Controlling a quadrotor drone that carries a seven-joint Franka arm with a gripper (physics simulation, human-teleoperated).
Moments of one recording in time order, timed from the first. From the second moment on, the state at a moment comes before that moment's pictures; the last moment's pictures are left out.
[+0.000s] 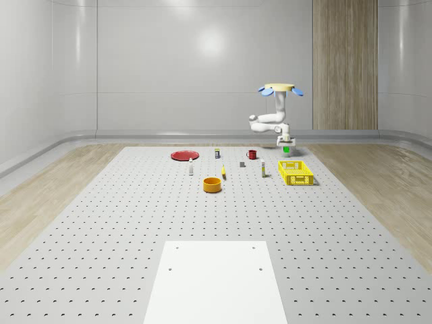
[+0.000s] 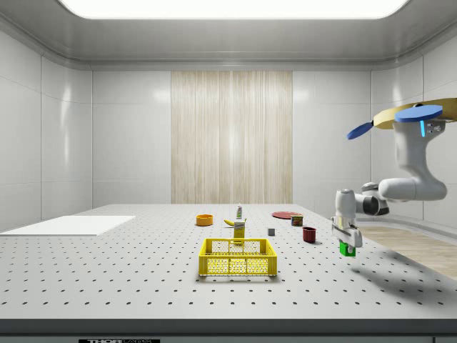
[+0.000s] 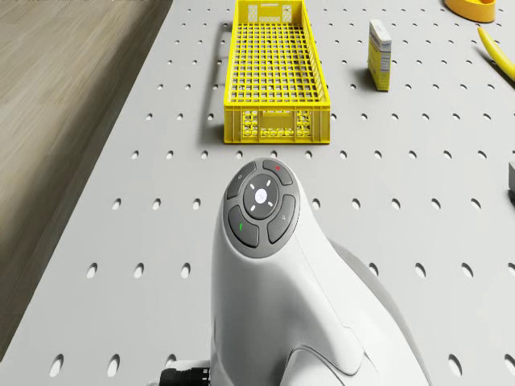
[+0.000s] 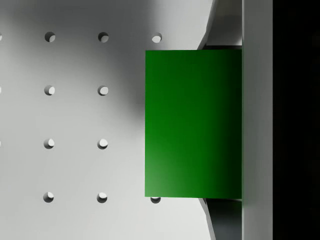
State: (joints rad) arm -1.16 -1.36 1.26 -2.82 -1.92 1.47 1.63
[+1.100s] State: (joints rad) arm -1.17 -1.40 1.29 -2.83 -1.89 1.50 1.62
